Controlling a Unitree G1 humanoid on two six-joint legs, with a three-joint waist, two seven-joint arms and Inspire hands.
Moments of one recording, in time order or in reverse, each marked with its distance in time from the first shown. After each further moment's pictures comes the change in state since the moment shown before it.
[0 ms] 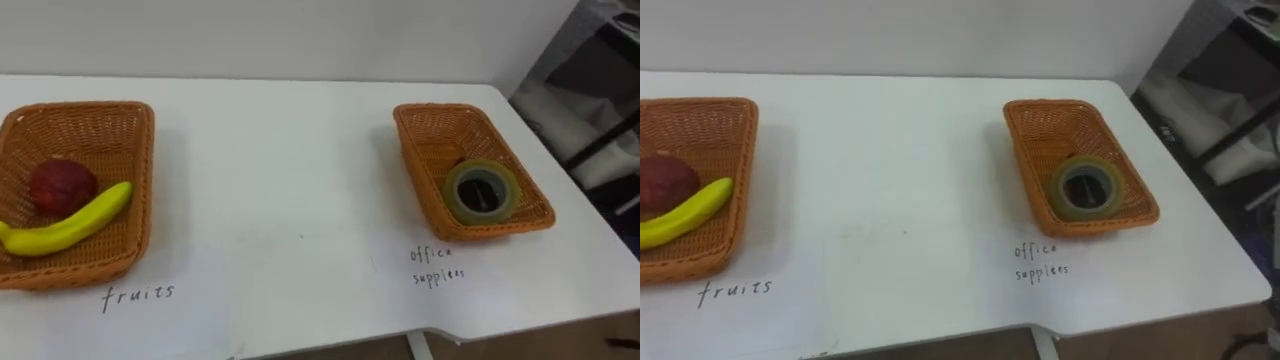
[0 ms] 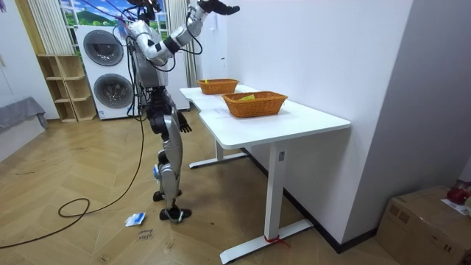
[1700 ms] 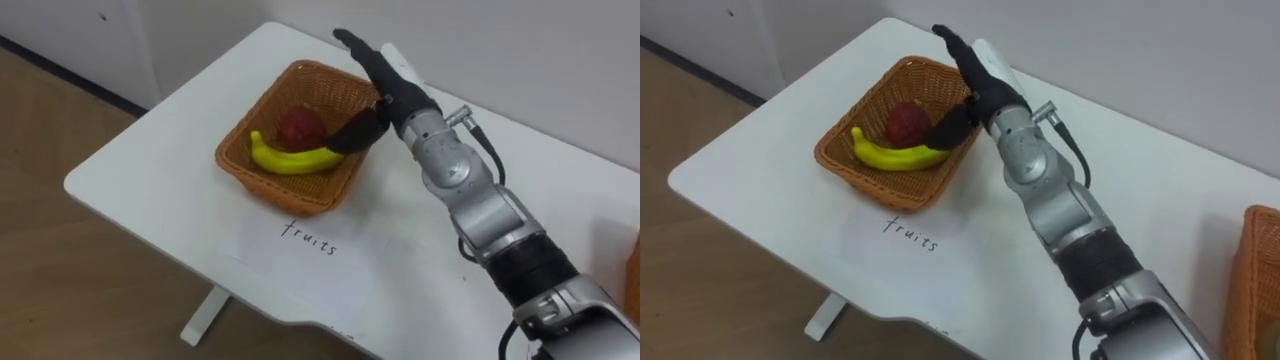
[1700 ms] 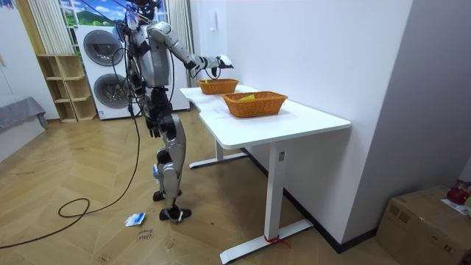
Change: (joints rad) left arm -0.020 -0.039 -0.145 -0.039 0.069 0.131 -0.053; right arm -0.282 0.348 0.693 0.440 -0.030 0.090 0.352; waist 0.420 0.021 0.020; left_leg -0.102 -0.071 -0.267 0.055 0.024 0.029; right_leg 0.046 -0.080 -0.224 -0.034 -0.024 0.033
